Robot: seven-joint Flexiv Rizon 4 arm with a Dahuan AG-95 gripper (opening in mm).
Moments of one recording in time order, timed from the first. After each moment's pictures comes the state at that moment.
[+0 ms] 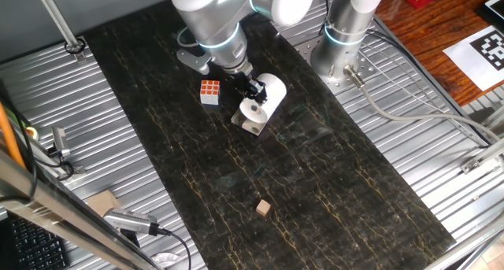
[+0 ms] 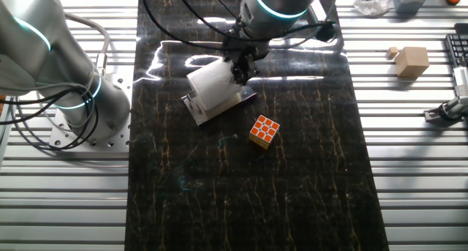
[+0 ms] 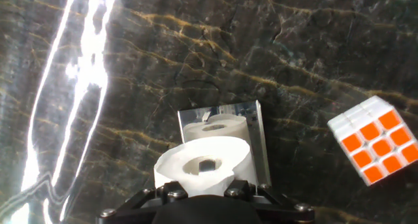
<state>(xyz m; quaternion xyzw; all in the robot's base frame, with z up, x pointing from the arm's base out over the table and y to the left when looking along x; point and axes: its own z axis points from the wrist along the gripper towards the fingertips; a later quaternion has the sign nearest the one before) 0.363 0.065 0.108 0.21 -0.97 -0.07 0.12</state>
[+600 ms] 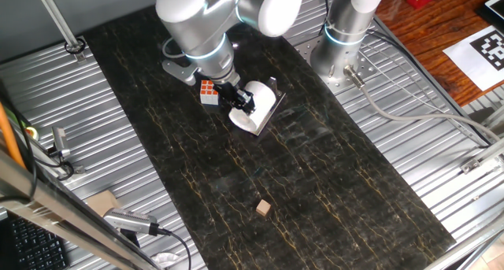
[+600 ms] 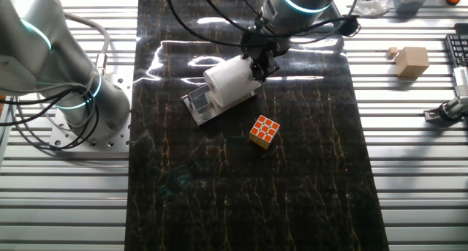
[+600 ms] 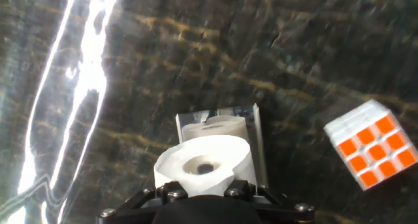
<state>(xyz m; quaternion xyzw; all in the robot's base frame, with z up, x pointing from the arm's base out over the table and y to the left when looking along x) 0.397 0.082 0.107 0.20 -0.97 -0.07 0.11</state>
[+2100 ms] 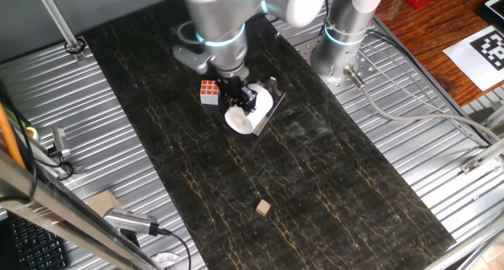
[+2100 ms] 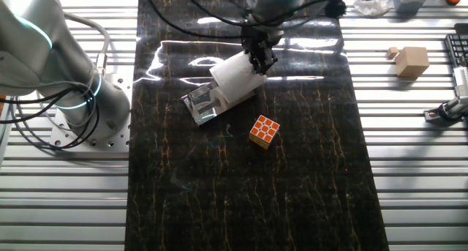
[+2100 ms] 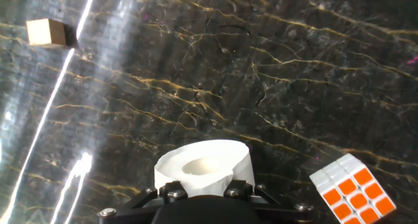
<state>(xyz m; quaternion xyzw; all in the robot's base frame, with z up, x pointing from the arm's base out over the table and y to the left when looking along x) 0.403 0.082 0.122 0.20 -0.98 -0.05 0.02</state>
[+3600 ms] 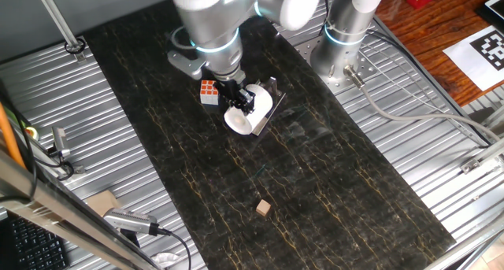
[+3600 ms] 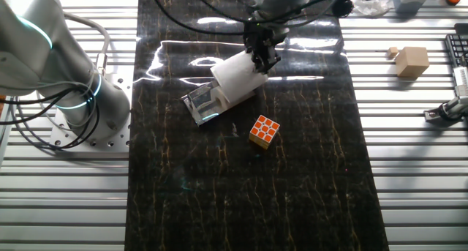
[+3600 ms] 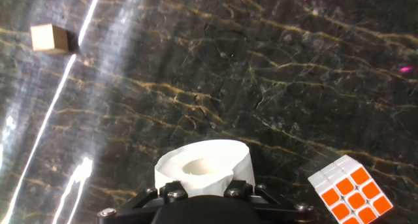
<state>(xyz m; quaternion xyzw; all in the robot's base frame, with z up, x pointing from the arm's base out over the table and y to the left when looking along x) 0.406 0.083 0.121 0.21 -0.97 -0.04 0.08</state>
